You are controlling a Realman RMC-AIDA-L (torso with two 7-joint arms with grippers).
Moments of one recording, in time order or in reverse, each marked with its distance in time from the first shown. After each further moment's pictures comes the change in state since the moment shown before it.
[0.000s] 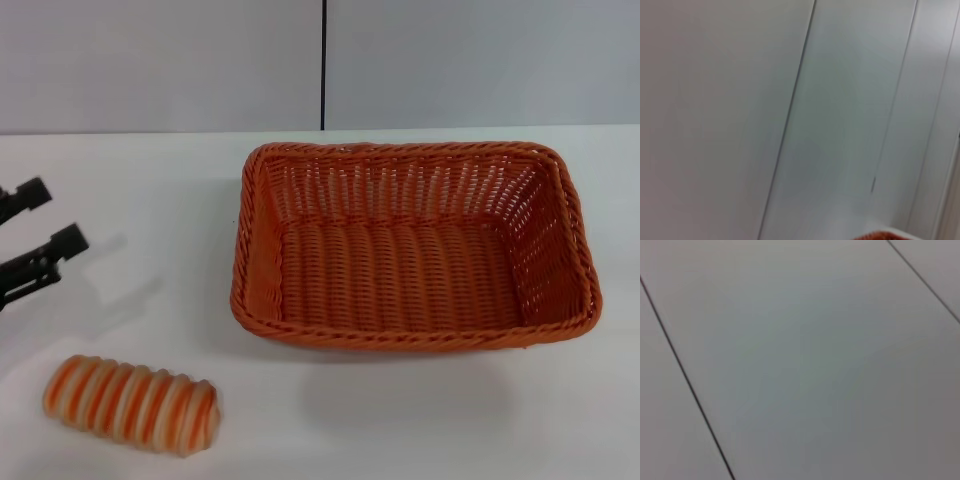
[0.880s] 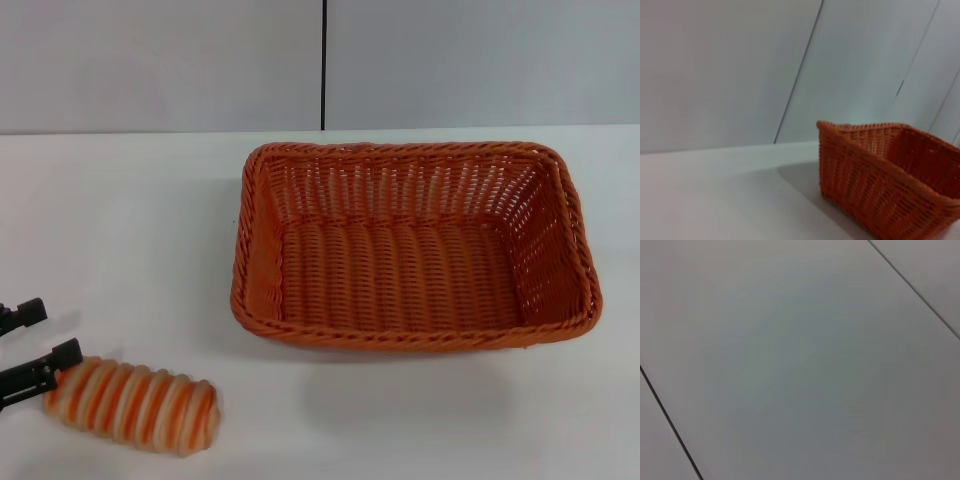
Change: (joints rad) left arm 0.085 0.018 -0.001 -0.010 0.211 -0.112 -0.005; right arm 0.046 0.001 0.033 0.027 0.003 -0.100 -0.001
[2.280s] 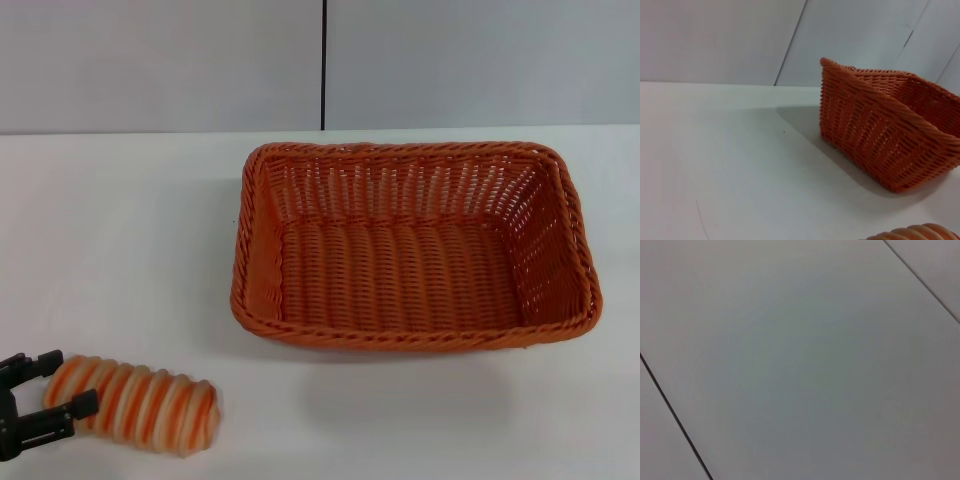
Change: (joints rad) left arm 0.001 -0.008 0.006 -0.018 0.126 -0.068 -0.016; right arm -0.001 0.000 -0.010 0.008 -0.019 -0.018 -0.003
